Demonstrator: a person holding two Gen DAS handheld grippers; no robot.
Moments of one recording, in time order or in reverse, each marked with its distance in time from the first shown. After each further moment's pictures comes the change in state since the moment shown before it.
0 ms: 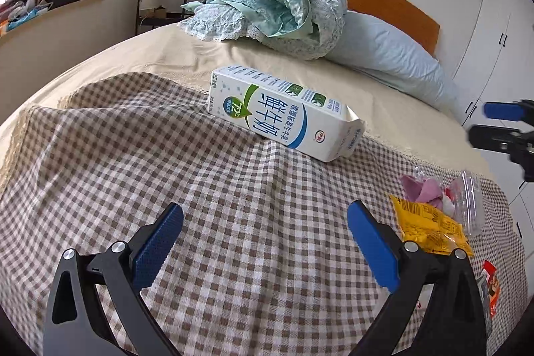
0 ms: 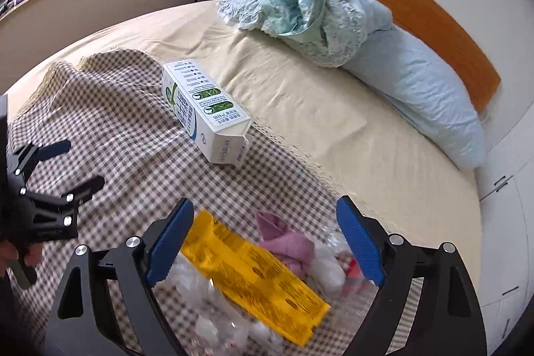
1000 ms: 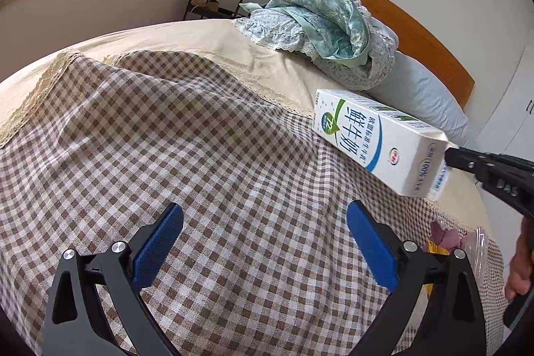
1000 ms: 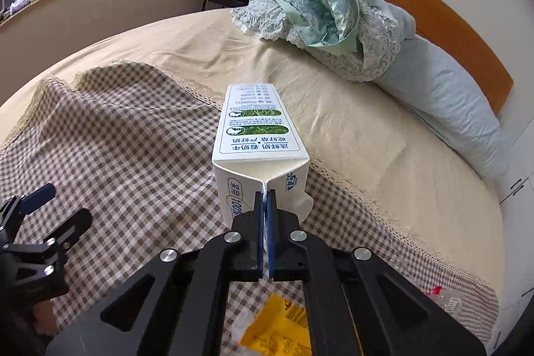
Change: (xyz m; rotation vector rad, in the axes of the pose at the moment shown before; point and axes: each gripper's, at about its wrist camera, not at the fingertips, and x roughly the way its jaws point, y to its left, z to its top) left arm 0.001 0.052 -0.005 -0.211 -0.047 0.074; right arm -0.023 0.053 0.008 0.001 -0.122 -0.001
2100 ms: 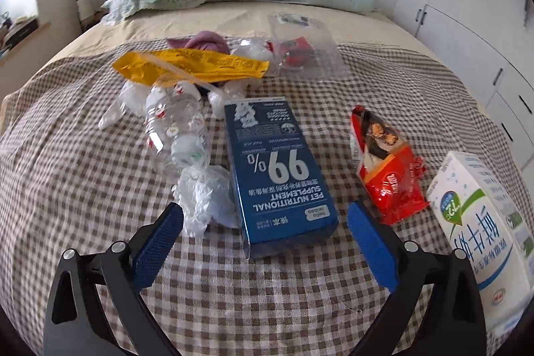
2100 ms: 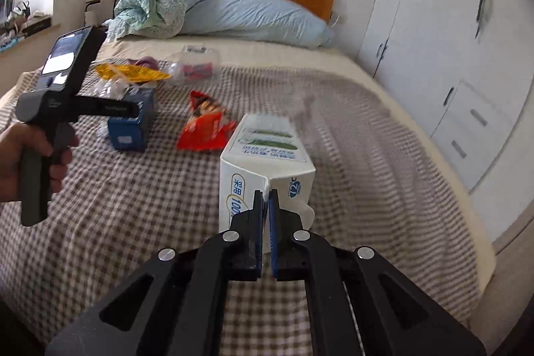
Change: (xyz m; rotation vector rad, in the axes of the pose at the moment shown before) left arm -0.123 -0.312 -0.280 0.444 0.222 -0.013; right arm -0.300 -0.112 -0.499 0.511 0.025 -0.286
